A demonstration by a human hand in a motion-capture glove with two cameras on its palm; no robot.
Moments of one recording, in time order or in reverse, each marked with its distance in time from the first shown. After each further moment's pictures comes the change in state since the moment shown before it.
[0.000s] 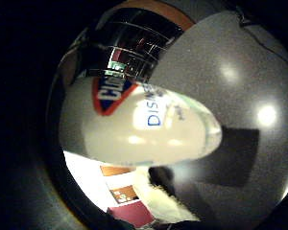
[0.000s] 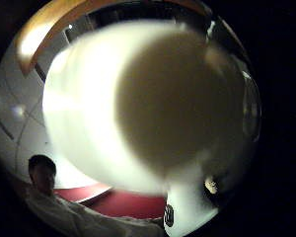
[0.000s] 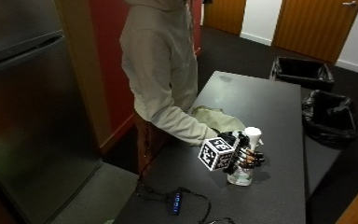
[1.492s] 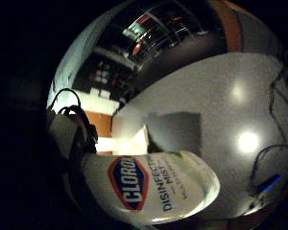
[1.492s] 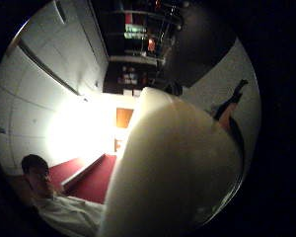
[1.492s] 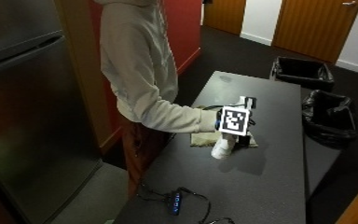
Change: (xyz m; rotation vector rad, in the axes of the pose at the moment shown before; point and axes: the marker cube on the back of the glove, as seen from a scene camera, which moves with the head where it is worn) arm -0.072 0.047 -0.025 -0.715 0.456 -0.333
